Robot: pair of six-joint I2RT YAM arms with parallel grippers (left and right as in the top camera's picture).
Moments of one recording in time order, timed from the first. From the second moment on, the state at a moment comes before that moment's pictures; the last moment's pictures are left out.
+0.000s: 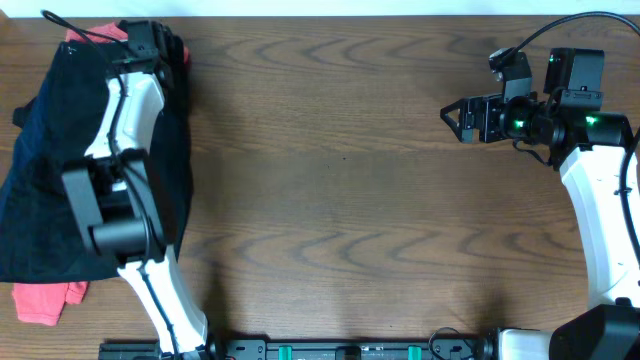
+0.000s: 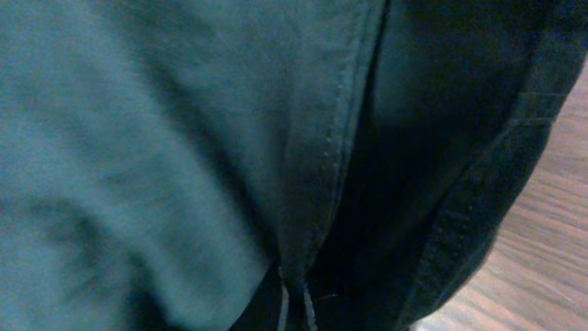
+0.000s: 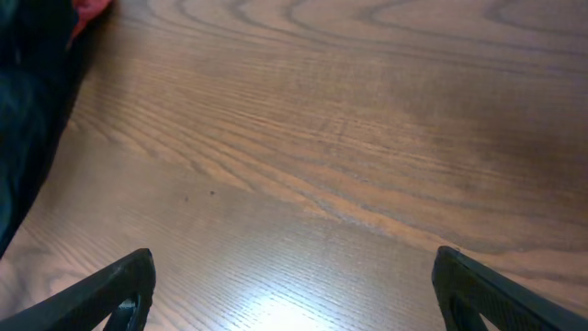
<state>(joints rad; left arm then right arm) 0.15 2.11 1.72 -0.72 -0.32 -0.08 -0.07 1.52 1.33 -0.74 -0.52 -0.09</state>
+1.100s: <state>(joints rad) -0.60 2.04 1.72 -0.38 0.07 -0.41 -0.27 1.27 1.44 -1.03 -0.45 -0.04</state>
